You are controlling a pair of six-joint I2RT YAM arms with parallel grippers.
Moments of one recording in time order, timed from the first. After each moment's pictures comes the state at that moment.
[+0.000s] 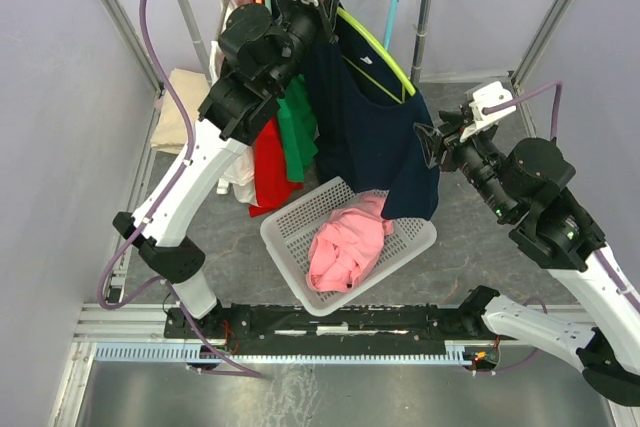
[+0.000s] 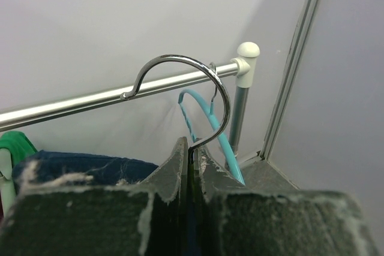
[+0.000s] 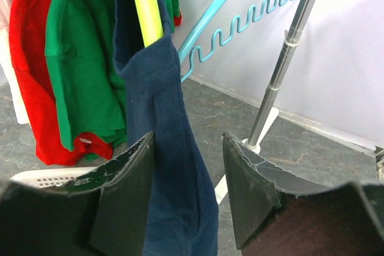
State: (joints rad) left arm -0.74 1.71 2.22 -0.18 -0.24 0.01; right arm 0.74 0.87 1.33 -0.42 0.29 -0.11
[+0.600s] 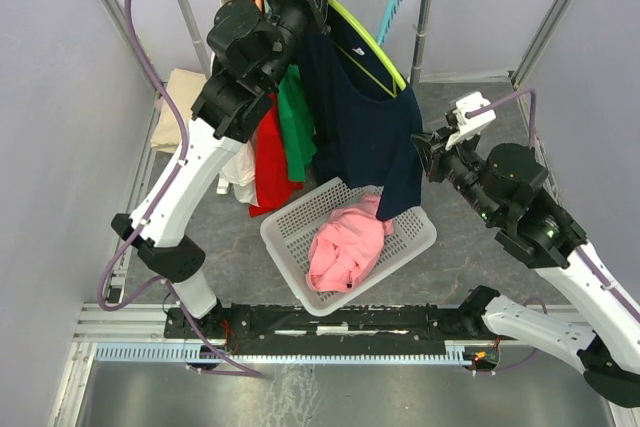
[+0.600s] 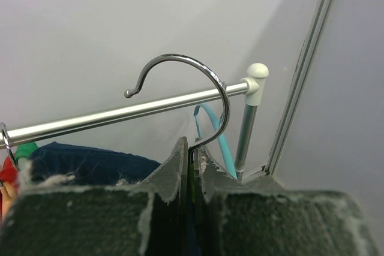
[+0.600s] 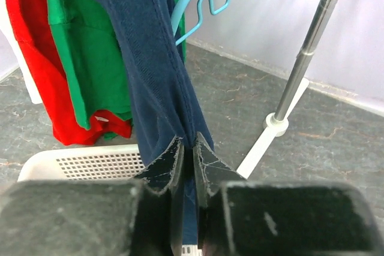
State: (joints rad) left arm -0.72 1.71 2.26 -0.17 -0.26 0.01; right arm 0.74 0.85 1.22 -0.42 0.27 -0.01
